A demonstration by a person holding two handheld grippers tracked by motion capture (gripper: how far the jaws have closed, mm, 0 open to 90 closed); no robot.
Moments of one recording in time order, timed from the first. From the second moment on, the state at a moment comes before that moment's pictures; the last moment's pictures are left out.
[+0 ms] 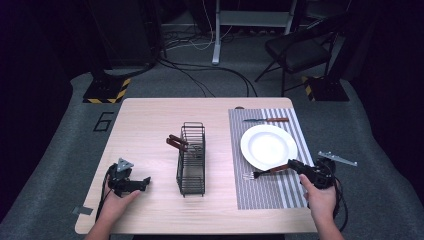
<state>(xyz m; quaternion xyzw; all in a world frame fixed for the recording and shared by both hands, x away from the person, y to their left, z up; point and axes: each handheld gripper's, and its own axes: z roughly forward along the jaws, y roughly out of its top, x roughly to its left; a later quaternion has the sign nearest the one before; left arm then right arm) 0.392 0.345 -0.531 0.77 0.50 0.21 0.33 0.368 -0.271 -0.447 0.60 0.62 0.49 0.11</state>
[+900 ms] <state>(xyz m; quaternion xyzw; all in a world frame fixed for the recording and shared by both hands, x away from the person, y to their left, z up) 0.392 0.345 -0.531 0.77 0.51 0.21 0.33 0.365 -0.297 -0.464 0.64 0.58 0.50 0.06</state>
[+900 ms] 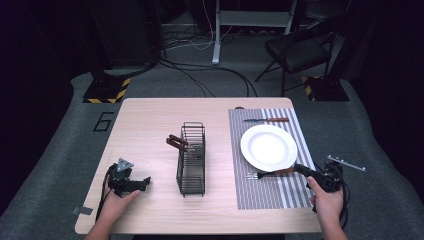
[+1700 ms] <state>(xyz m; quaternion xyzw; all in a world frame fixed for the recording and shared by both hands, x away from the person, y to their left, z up) 0.392 0.345 -0.531 0.77 0.51 0.21 0.33 0.371 -0.312 -0.493 0.67 0.56 0.48 0.05</state>
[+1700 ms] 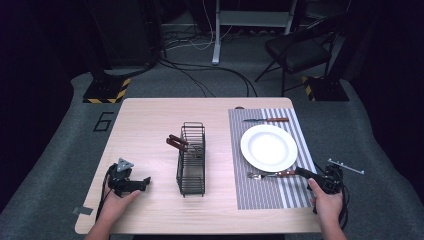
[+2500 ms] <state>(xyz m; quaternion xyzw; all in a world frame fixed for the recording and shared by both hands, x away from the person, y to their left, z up) 0.392 0.345 -0.531 0.77 0.51 0.21 0.33 0.374 -0.317 -0.506 0.67 0.59 0.44 0.11</state>
